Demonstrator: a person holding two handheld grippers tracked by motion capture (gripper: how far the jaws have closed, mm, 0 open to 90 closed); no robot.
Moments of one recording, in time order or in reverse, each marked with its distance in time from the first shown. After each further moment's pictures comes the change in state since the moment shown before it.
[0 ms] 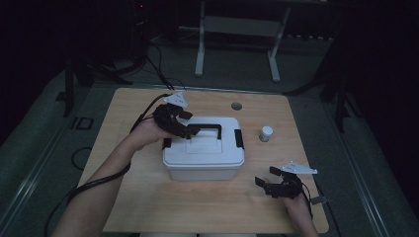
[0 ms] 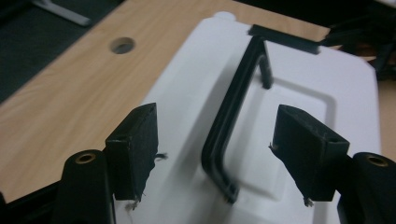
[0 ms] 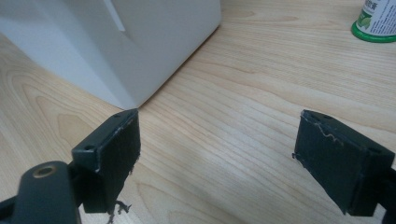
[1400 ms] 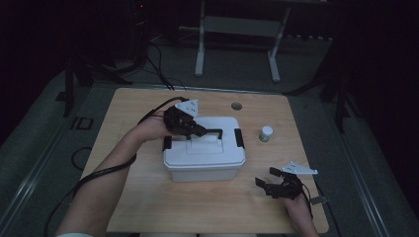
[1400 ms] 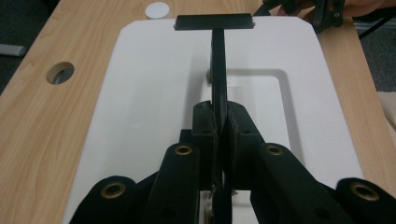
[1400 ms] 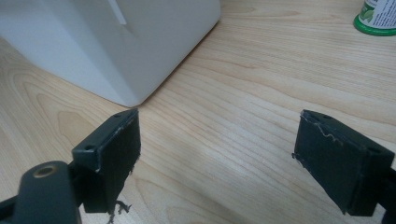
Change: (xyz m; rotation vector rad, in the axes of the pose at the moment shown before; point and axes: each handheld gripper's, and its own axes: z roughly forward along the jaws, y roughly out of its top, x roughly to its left) left arm -0.007 0.015 0.014 0.077 -0.177 0.278; right arm -0.002 -0.003 0.001 0.002 0.010 0.008
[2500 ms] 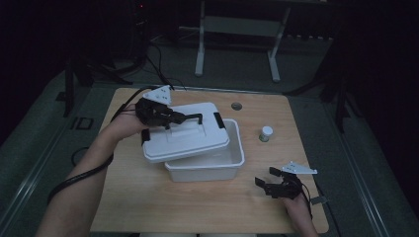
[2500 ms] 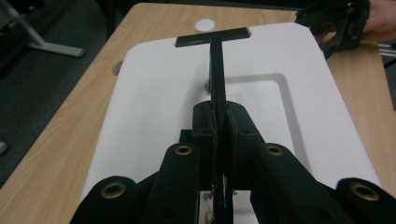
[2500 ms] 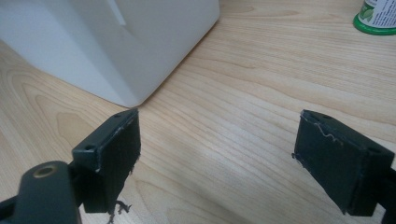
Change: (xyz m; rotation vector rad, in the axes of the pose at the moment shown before) left arm -0.005 -0.024 -0.075 -0.075 0.173 -0.090; right arm 0.001 0.001 0.001 0.003 -0.004 0.006
